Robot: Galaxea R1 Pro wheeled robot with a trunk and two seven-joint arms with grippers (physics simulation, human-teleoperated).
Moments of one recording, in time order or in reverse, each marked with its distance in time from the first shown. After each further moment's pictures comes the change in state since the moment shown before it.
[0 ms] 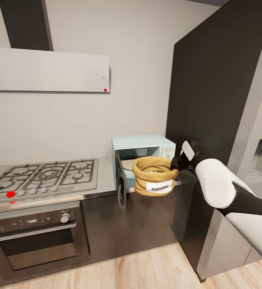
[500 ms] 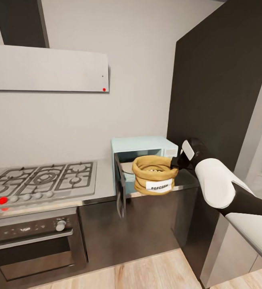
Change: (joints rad) left arm 0.000 0.000 0.000 0.000 0.000 0.000 0.000; right arm 0.000 0.005 -0.002 -0.014 -0.002 0.000 0.000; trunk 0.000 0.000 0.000
